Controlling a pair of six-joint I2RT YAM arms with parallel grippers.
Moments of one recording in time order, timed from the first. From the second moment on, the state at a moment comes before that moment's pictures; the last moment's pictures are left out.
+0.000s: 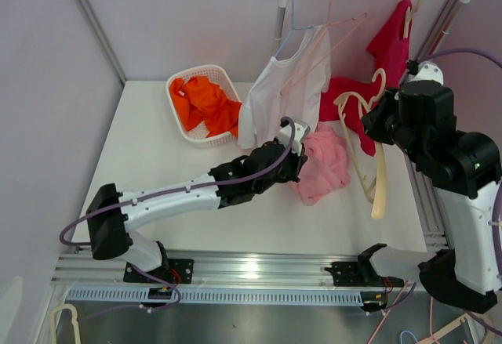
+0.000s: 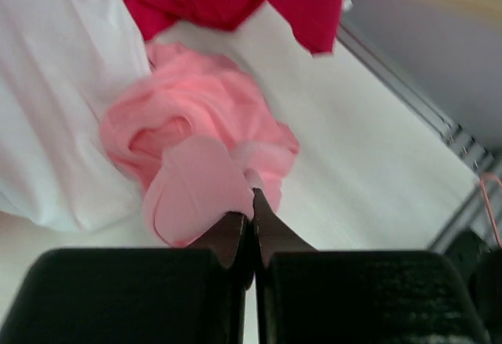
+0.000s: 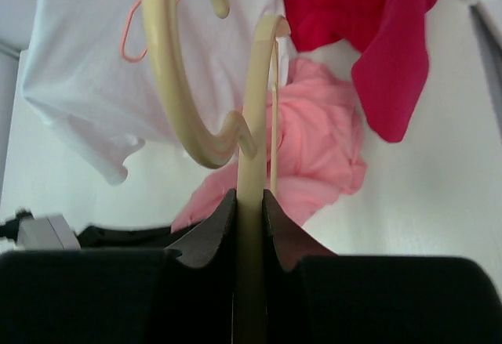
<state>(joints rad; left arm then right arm) -1.15 1.52 1.27 -0.04 -0.37 -0.30 0.52 1.24 2.03 -1.34 0.37 0.56</state>
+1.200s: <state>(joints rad) -0.37 1.64 2.39 -0.32 0.13 -0.03 0.12 1.89 2.48 -0.68 0.22 0.27</state>
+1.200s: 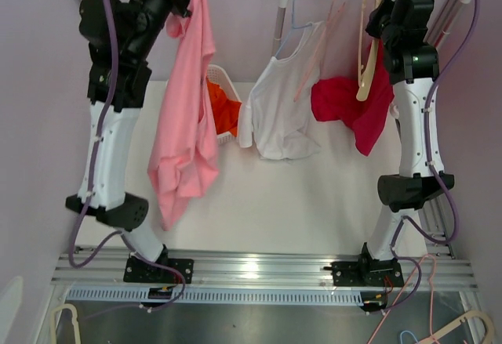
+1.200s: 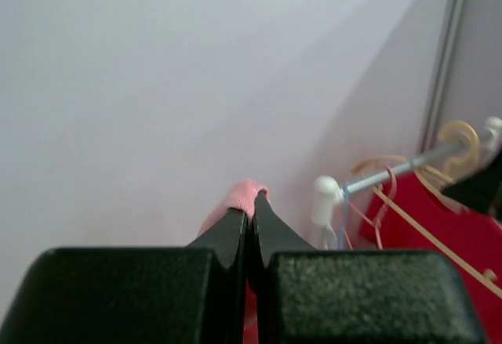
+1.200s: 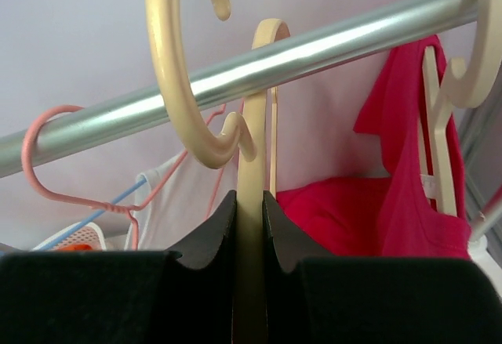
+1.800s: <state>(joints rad) -0.11 2.17 2.37 -0.11 0.04 -0.39 0.07 2.02 2.49 -0.62 -0.04 0.33</state>
